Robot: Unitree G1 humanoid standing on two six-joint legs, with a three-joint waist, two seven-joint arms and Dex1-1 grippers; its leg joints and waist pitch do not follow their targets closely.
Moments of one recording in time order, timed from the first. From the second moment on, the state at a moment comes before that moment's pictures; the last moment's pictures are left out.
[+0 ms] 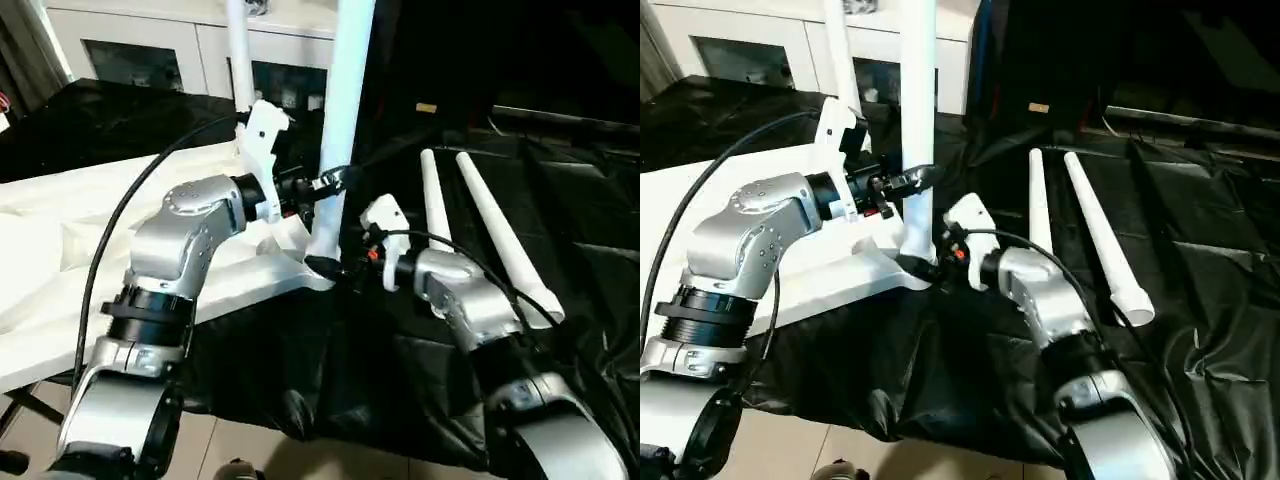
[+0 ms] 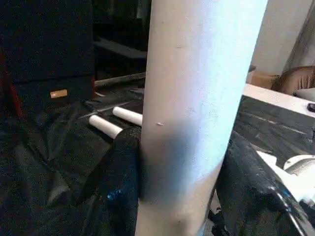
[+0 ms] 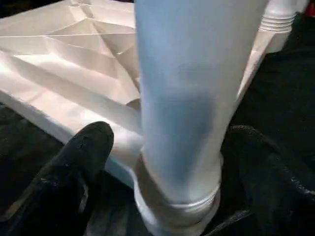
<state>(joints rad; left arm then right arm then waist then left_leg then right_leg) -0.76 0.25 -0.04 0.26 -0.33 0.50 -0.80 -0.65 -0.14 0.15 0.62 0.14 0.18 0.82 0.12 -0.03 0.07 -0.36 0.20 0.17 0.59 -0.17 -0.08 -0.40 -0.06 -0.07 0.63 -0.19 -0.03</state>
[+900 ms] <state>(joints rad) -0.76 0.26 -0.05 0.26 -0.33 0.50 -0.81 -0.74 -0.08 0.15 0.81 0.10 0.07 0.78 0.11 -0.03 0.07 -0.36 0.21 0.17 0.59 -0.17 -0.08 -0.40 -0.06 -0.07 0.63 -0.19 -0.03</state>
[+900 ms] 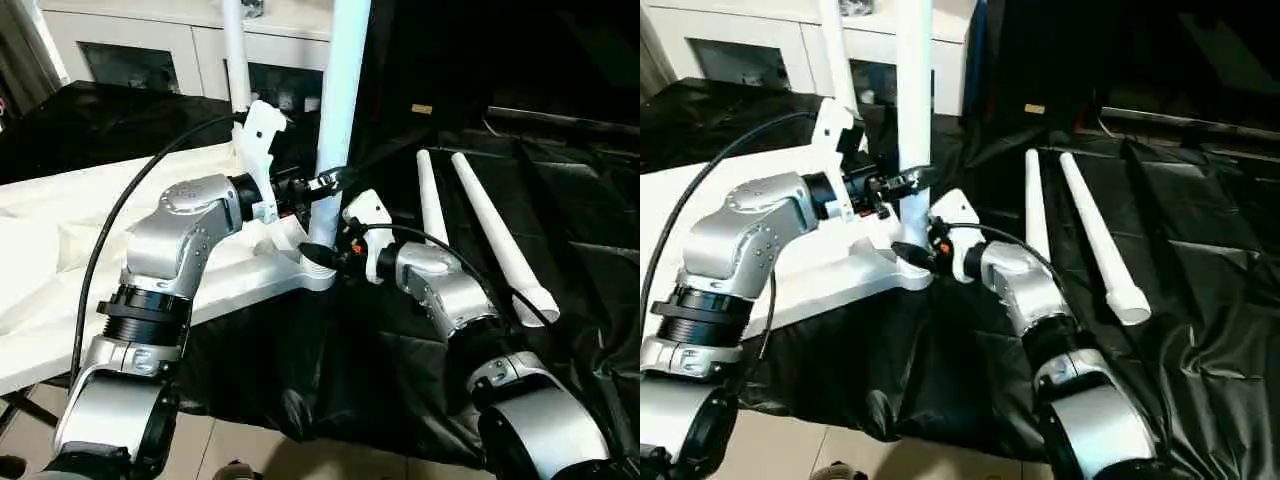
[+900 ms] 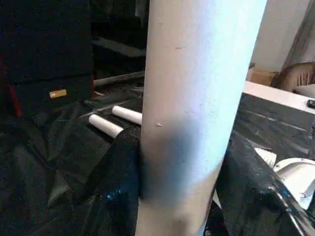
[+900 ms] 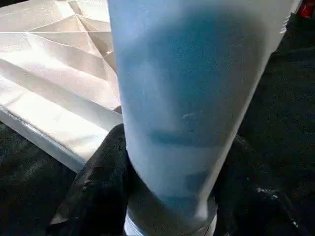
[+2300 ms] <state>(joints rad) -0.52 0.49 -0.26 0.42 -0.07 0.32 -0.93 -0.74 -0.08 0.14 0.83 0.10 0.05 0.79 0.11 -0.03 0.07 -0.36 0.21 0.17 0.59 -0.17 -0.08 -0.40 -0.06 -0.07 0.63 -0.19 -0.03</state>
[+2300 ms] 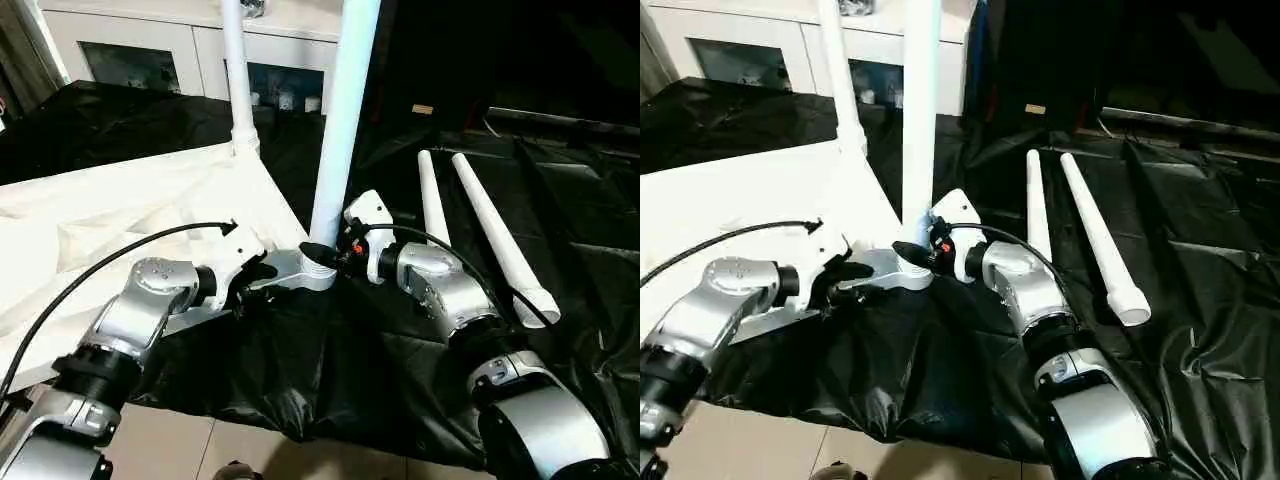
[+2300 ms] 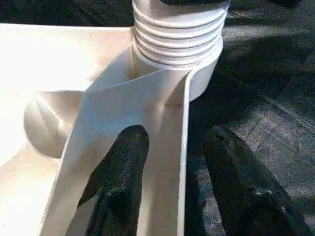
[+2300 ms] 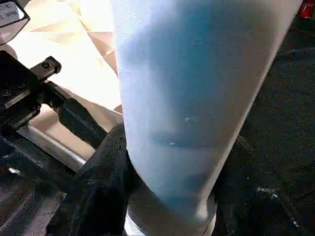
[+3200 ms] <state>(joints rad) -0.53 0.54 -0.28 0.45 -0.04 0.25 -1.04 -0.73 -0.09 0.15 0.81 0.09 0.06 0.81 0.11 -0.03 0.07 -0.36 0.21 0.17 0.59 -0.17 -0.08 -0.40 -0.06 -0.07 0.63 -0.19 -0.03</state>
